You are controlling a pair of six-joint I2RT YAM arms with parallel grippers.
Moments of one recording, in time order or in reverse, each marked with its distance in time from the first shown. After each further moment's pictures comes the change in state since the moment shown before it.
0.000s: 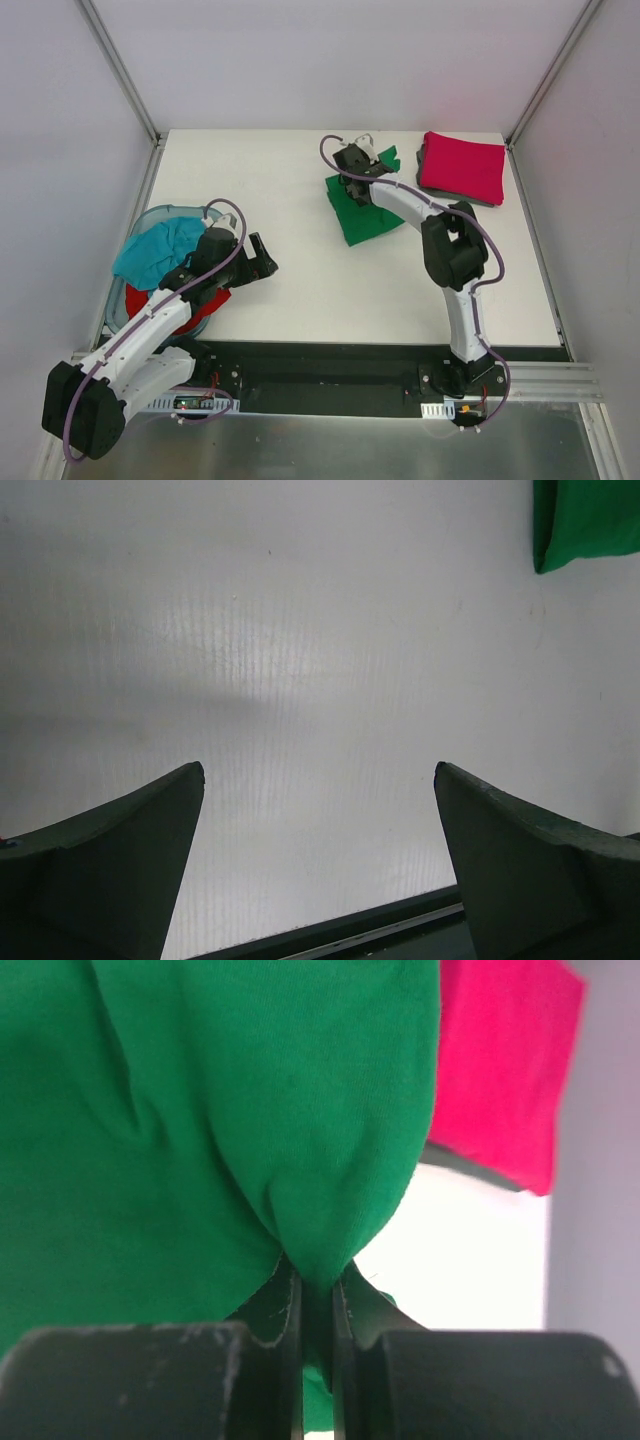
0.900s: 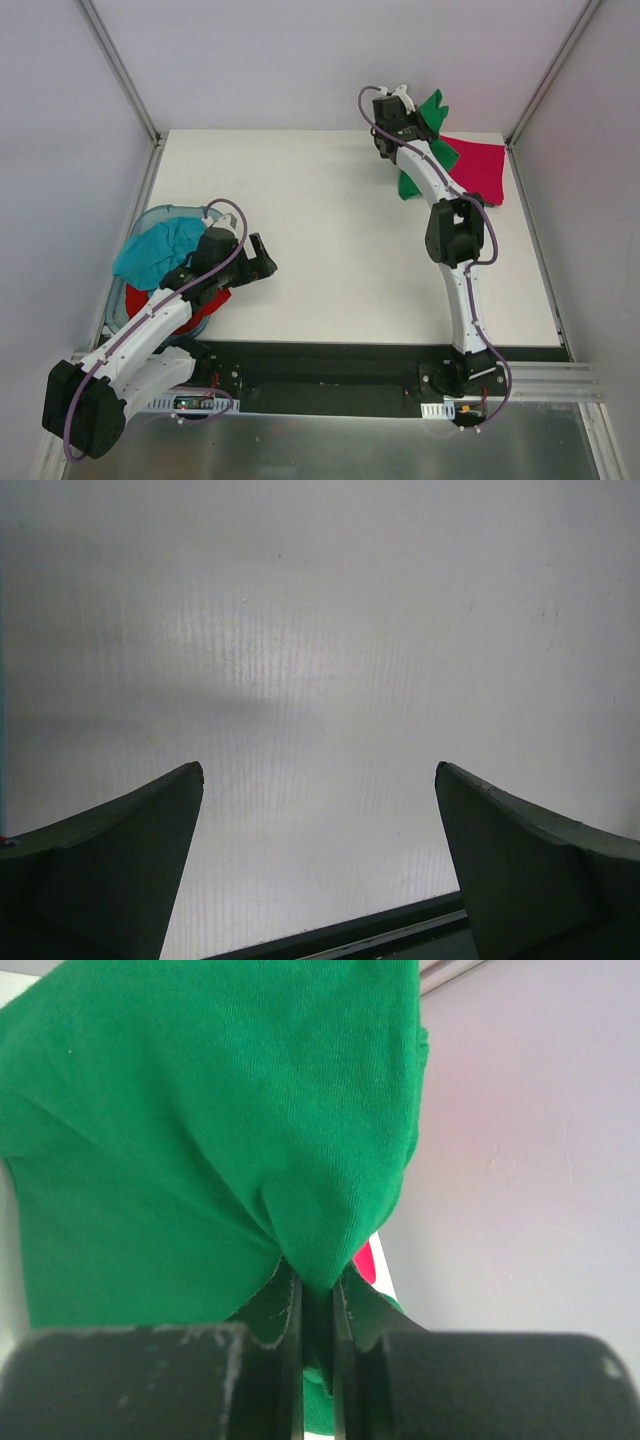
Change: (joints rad) left arm 0.000 0.010 0.000 -0.001 -0.015 0.017; right arm -0.225 0.267 0.555 0.056 0.237 -0.360
